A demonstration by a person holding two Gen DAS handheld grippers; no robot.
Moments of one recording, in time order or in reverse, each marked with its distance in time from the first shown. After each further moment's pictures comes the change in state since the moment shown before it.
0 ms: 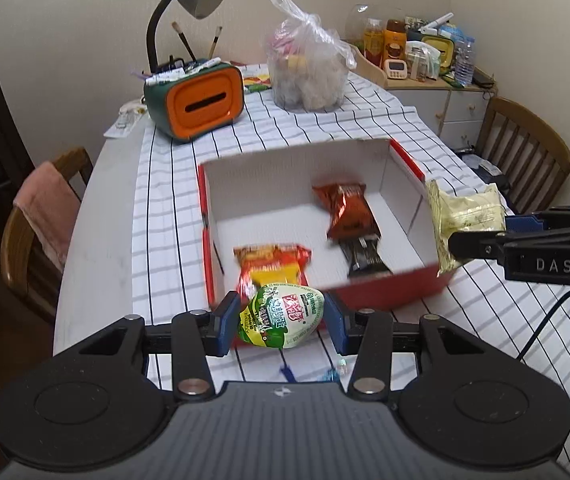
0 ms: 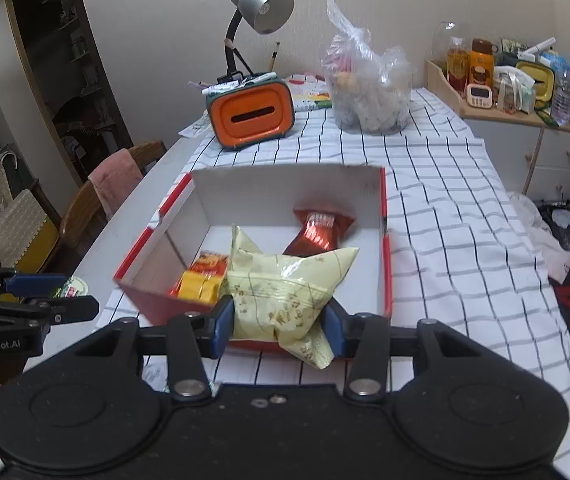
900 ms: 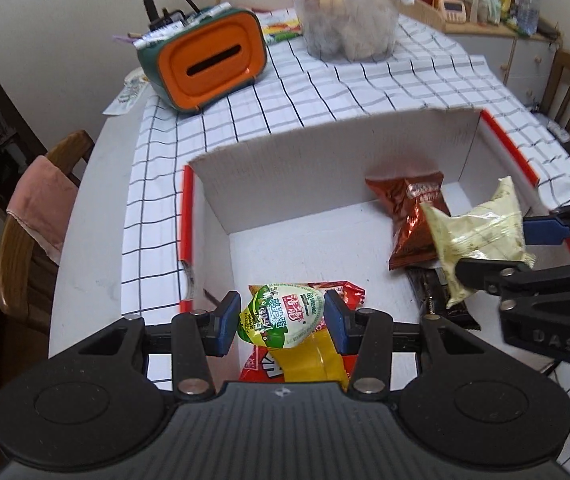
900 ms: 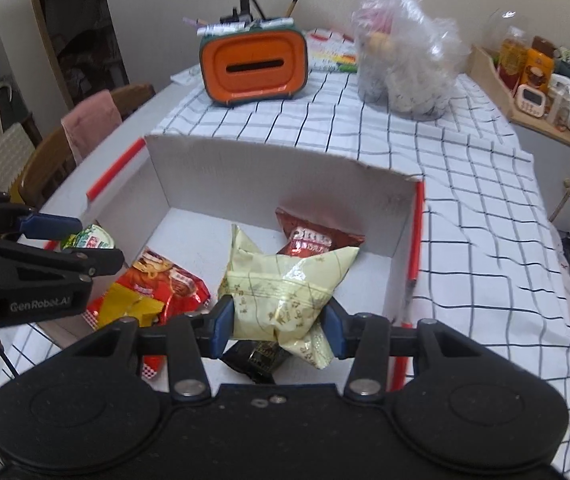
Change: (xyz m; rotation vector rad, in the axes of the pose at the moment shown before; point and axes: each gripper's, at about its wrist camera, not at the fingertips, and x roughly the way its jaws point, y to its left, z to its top) left arm 0.140 -0.009 0.054 0.035 0.179 0.149; right arm 0.126 -0.017 0.046 -0.162 0.165 -0.001
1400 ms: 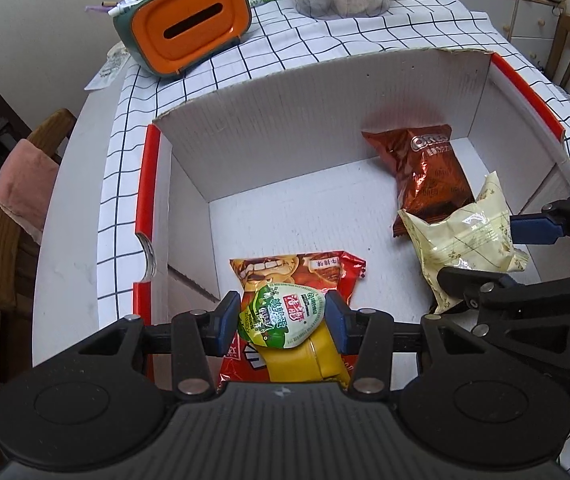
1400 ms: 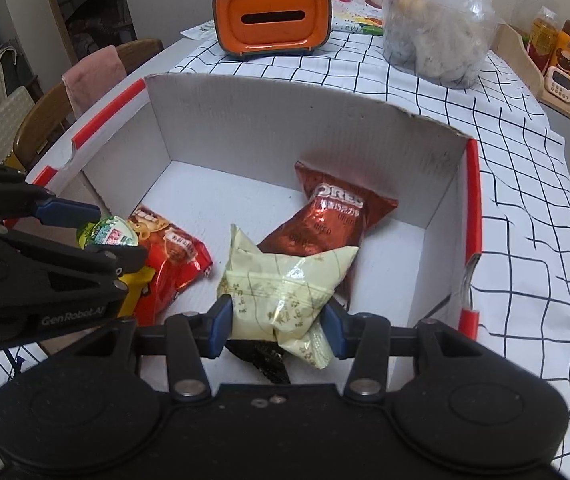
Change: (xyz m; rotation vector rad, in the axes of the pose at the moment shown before) left arm 0.035 -0.011 -0.006 0.027 0.094 0.008; right arm 0.037 0.010 -0.010 -0.040 0.092 0.016
